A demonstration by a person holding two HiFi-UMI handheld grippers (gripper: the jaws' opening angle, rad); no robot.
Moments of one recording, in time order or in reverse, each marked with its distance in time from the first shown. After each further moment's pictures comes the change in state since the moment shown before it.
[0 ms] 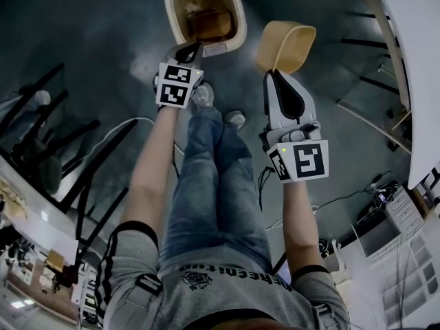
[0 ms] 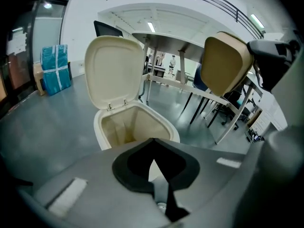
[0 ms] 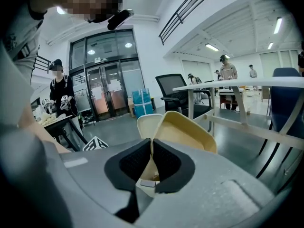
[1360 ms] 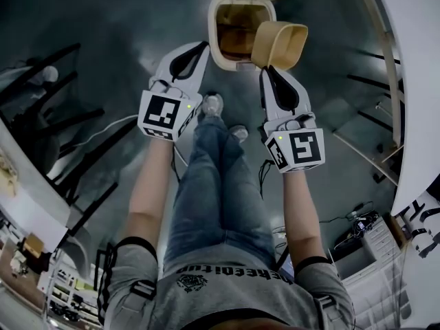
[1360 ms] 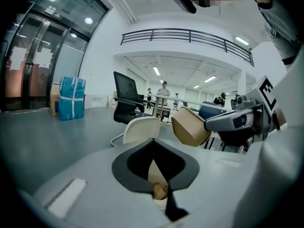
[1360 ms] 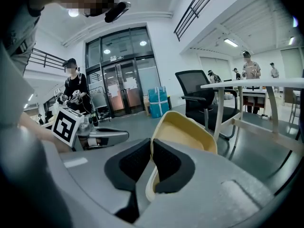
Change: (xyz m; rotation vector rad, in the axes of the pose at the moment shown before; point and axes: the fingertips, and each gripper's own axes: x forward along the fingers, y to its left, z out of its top) left arm -0.152 0.045 0.109 -0.029 -0.486 0.080; right arm 0.080 0.064 0.022 -0.084 0.018 0.190
